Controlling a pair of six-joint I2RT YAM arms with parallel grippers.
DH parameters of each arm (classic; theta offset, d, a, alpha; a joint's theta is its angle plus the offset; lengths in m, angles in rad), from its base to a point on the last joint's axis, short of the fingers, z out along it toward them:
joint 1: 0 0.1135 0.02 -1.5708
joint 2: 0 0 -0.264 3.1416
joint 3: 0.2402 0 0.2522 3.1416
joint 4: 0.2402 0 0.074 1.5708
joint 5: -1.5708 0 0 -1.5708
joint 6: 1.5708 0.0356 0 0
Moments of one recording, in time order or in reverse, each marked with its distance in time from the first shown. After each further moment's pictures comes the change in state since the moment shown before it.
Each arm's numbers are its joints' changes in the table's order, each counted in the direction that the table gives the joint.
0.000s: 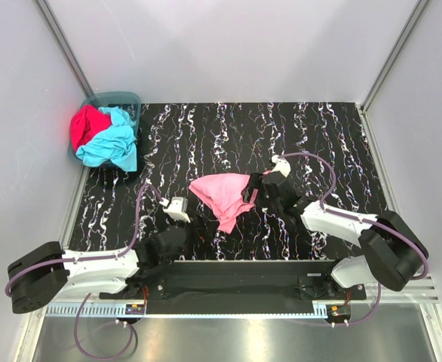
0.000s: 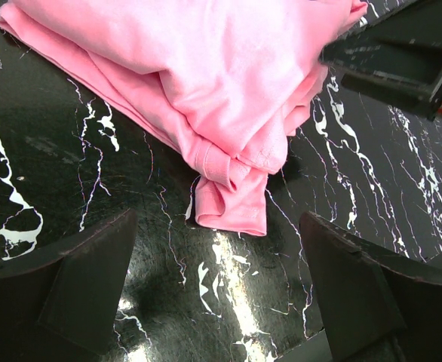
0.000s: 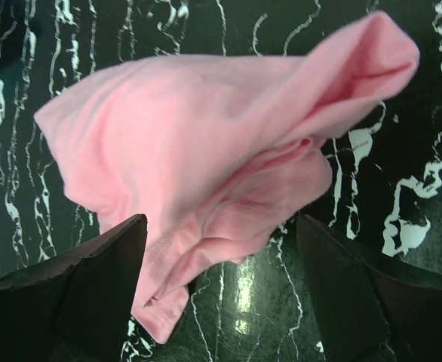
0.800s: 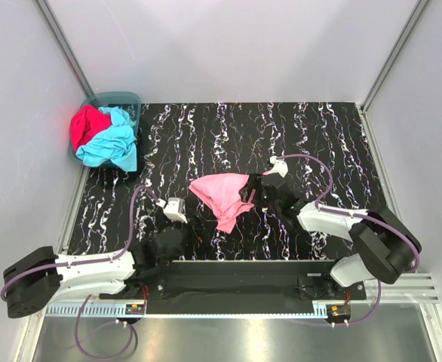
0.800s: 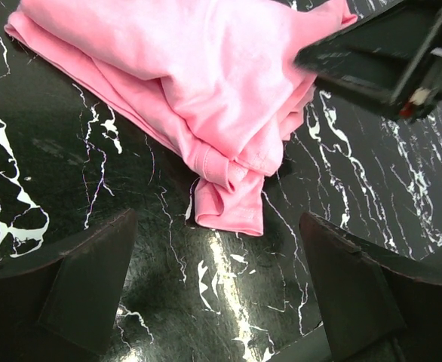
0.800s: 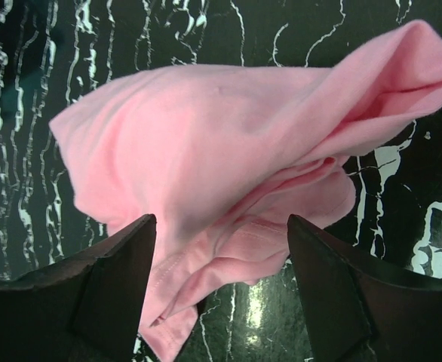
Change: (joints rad) left arm 0.000 -0.079 -0.020 0.030 0.004 0.000; right arm 0.000 0.071 -0.024 -0.157 0.018 -0.004
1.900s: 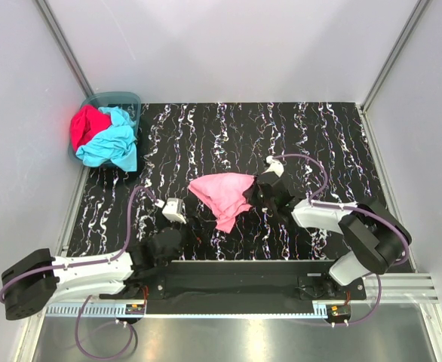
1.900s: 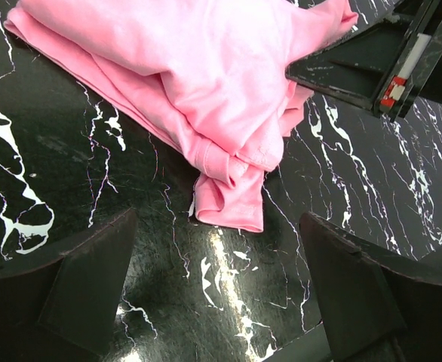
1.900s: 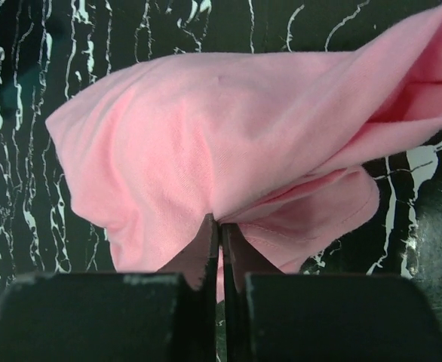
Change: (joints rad) left arm 0.000 -0.027 -0.006 0.024 0.000 -0.001; right arm 0.000 0.076 0.028 -0.031 0.035 0.044
